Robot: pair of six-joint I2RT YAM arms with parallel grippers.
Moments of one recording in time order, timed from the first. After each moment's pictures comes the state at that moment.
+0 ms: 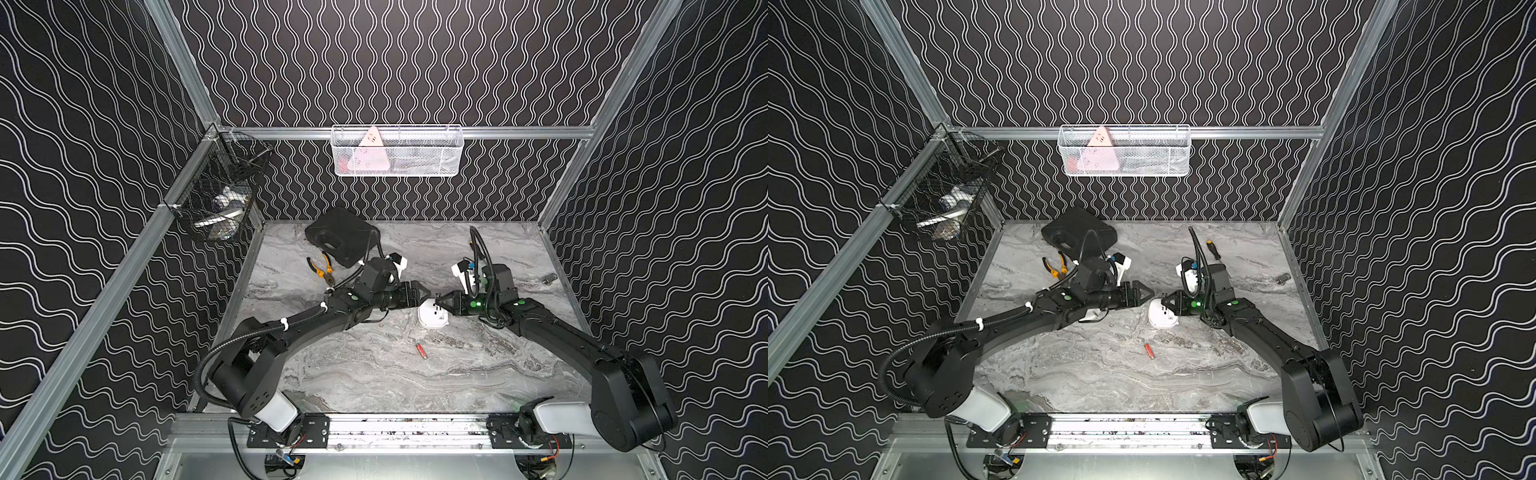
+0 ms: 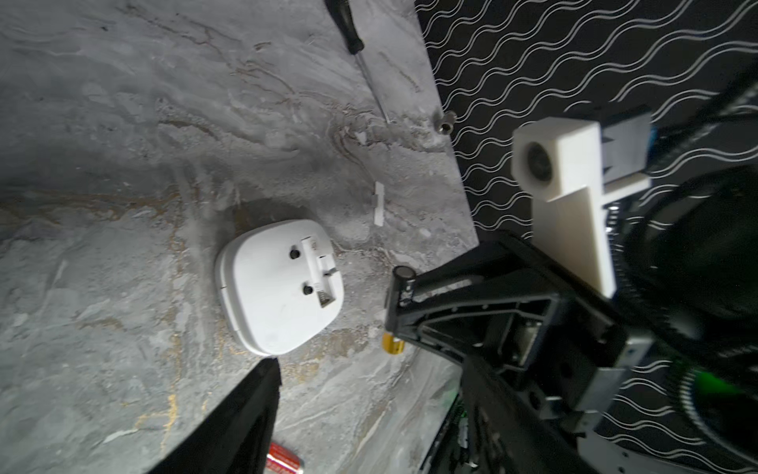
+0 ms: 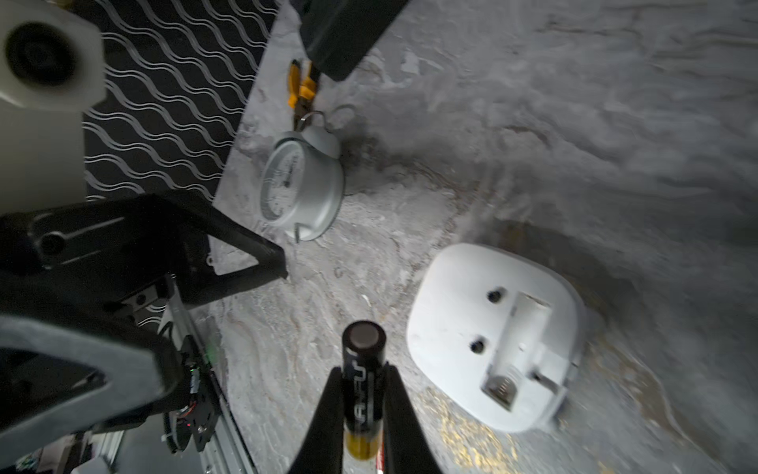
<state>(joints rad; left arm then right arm) -0.61 1.55 1.00 0.01 0.41 -0.79 0.35 1.37 0.76 -0.09 -0.64 0.39</state>
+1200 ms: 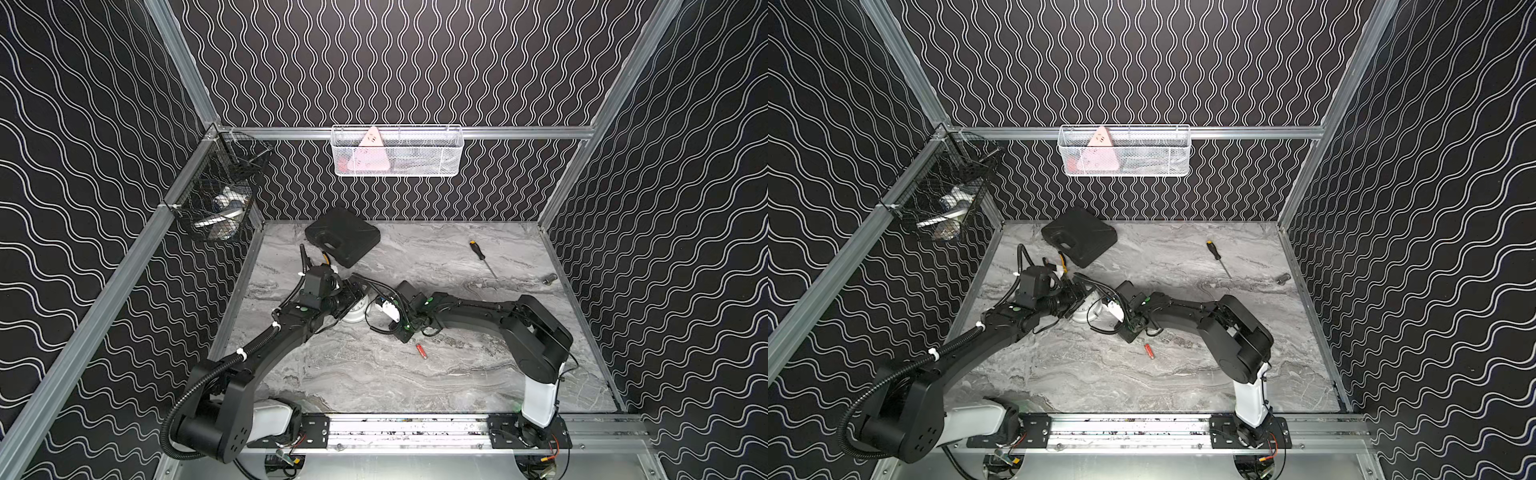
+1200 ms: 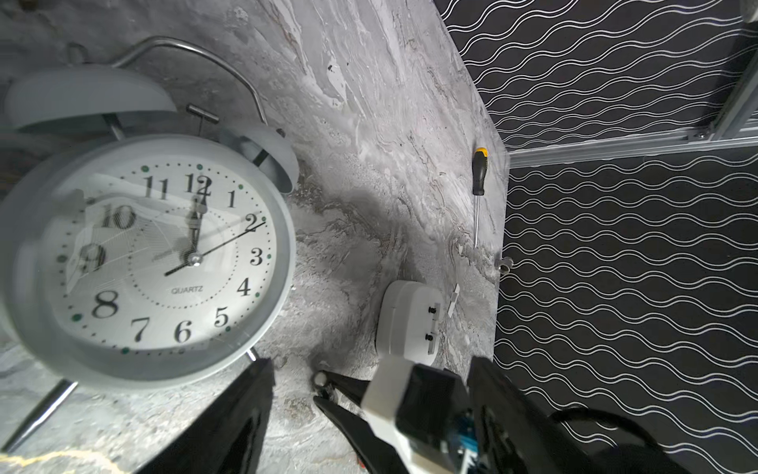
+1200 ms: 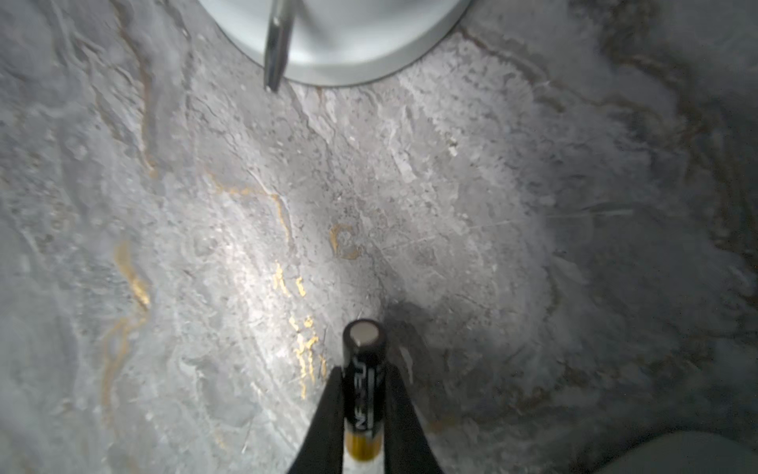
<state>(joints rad) -0.23 1.29 0.70 -0.05 0.36 -1.00 0.87 1.93 1.20 -0.41 -0.04 -0.08</state>
